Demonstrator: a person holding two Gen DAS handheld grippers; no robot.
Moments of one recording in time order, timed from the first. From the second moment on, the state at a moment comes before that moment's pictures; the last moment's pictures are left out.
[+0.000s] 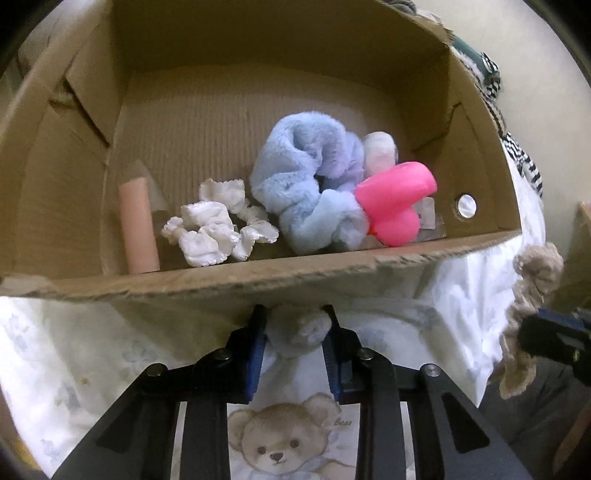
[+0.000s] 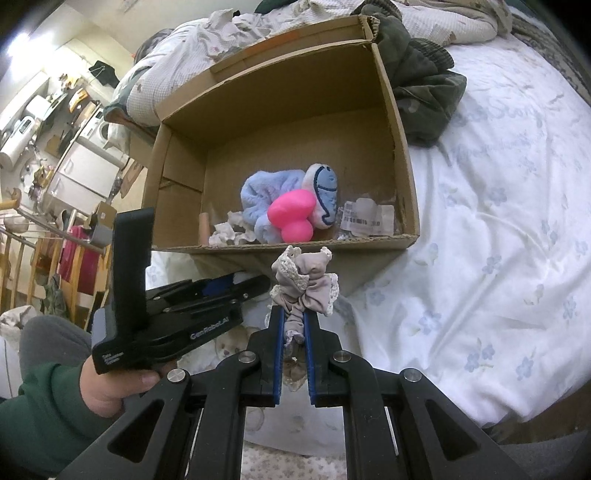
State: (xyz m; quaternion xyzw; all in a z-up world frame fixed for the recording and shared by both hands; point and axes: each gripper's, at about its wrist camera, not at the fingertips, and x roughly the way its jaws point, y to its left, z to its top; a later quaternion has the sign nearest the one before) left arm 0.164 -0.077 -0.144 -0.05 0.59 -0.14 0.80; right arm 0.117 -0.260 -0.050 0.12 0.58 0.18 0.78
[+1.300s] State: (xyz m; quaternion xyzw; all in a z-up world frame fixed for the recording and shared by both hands) left arm 0.161 -0.016 0.011 -0.03 0.46 -0.06 0.89; right arm 0.164 -0.229 -0.008 0.20 0.48 0.25 0.81
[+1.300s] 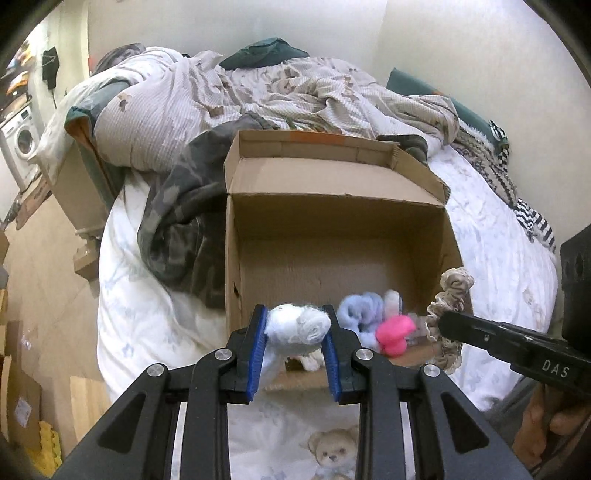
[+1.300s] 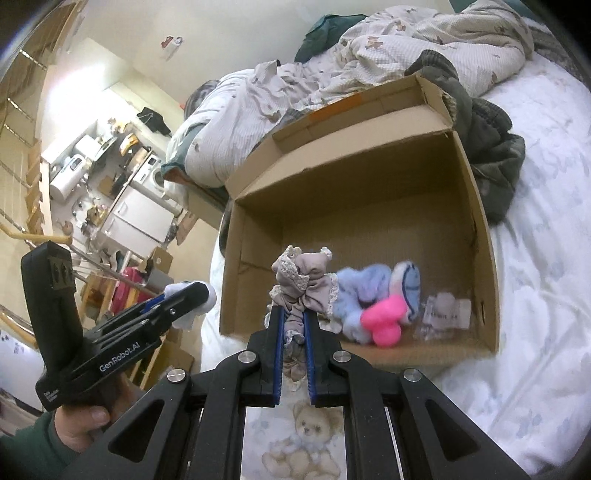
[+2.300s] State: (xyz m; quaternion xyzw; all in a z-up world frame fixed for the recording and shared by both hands) left arm 0.197 -0.029 -0.056 -0.03 0.50 -0.08 0.86; right arm 0.206 -0.199 -0.054 0.18 0.53 0.22 0.80
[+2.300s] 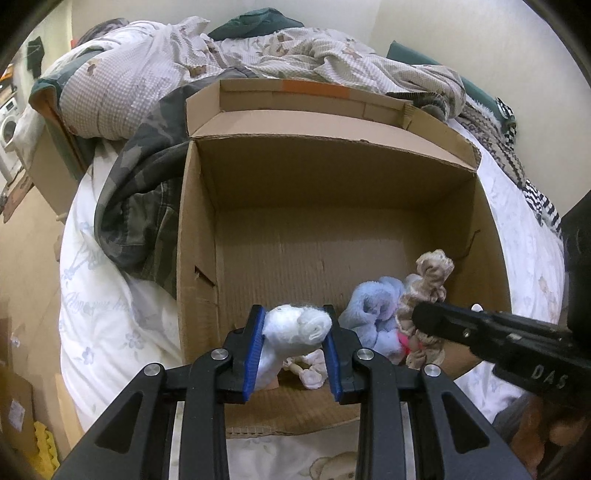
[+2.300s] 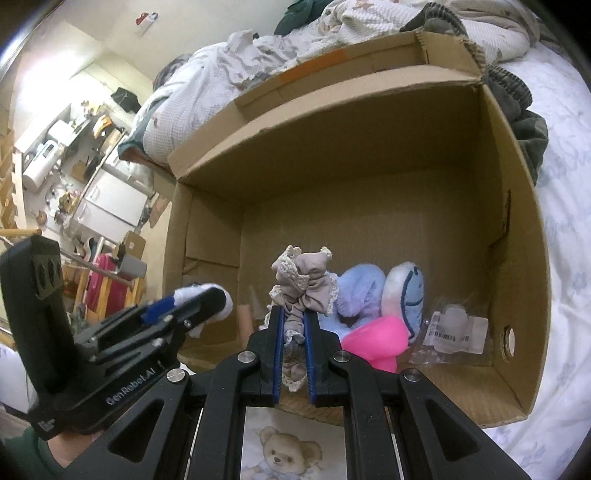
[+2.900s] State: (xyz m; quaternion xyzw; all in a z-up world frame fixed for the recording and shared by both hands) left arm 0.197 -0.029 -0.051 -0.03 0.49 -0.05 0.87; right arm 0.205 -0.213 -0.056 0.19 0.52 0.21 0.80
